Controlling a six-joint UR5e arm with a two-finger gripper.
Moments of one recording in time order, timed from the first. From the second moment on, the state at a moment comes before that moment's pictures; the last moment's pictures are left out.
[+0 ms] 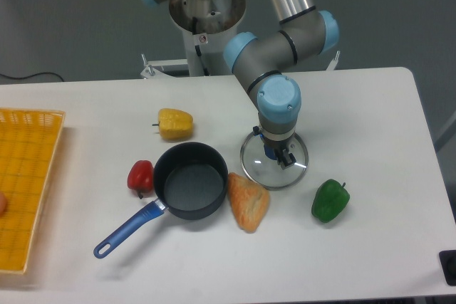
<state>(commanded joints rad) 2.57 -1.95 -1.85 -1.00 1.70 1.68</state>
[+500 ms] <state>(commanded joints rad) 2.56 -1.95 -1.85 -1.00 1.71 1.67</state>
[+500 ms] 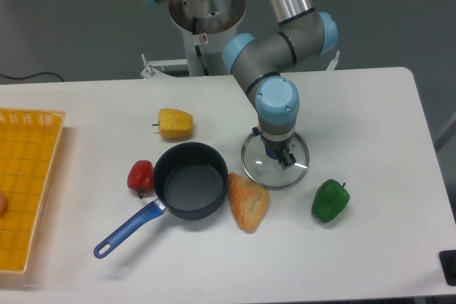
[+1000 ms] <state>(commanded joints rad) 2.56 -1.94 -1.80 -1.01 1.71 1.67</state>
